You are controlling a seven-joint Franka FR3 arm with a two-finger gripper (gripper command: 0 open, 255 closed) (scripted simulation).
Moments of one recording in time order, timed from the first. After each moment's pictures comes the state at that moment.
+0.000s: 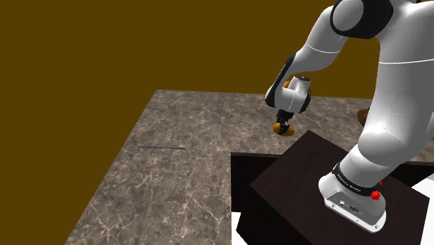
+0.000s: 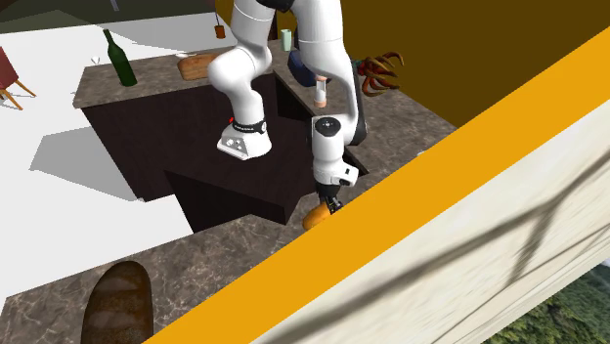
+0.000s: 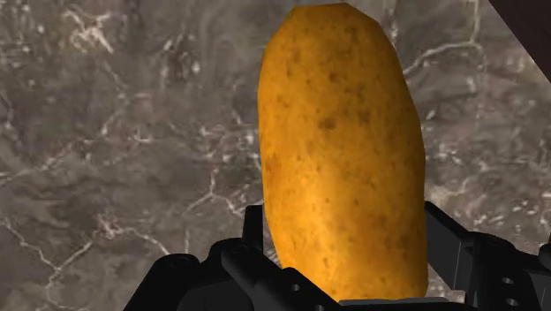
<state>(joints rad) -0.15 0.43 -0.14 -2.58 0.84 3.05 -1.91</state>
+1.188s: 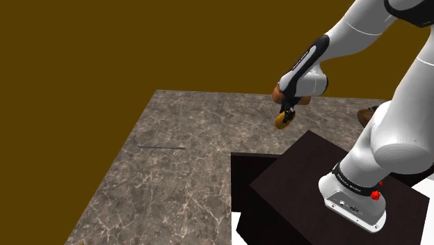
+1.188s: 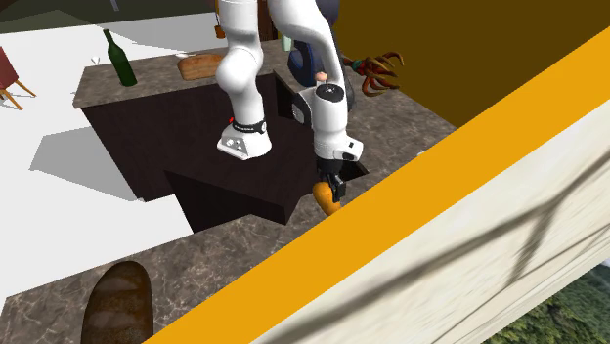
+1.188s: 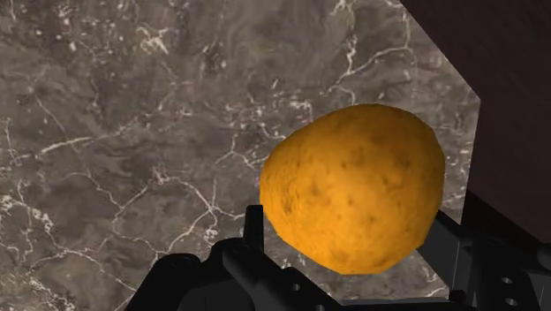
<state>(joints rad) 0.23 0.10 -0.62 -2.71 0.29 2.85 -1.45</state>
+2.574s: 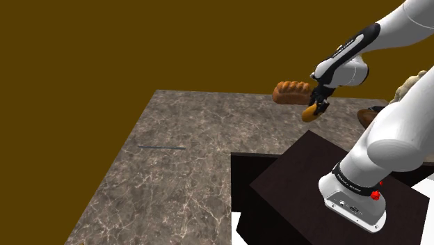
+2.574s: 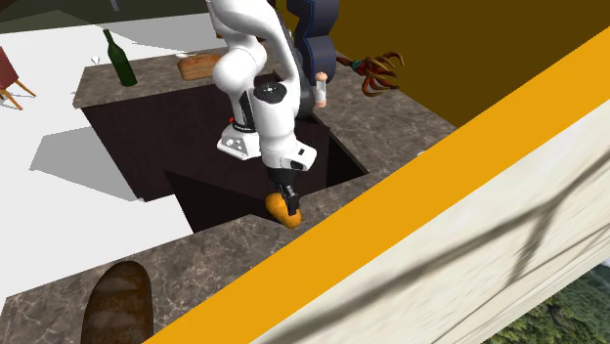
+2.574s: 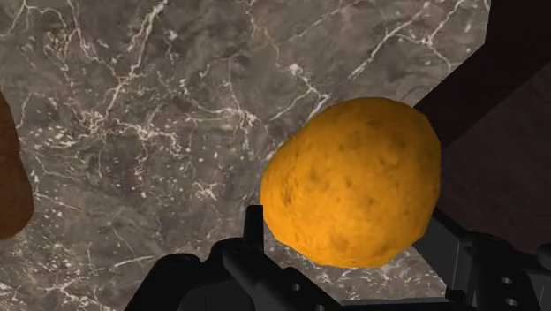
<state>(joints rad) 0.08 -0.09 -0.93 -2.71 -0.06 2.71 -1.59</state>
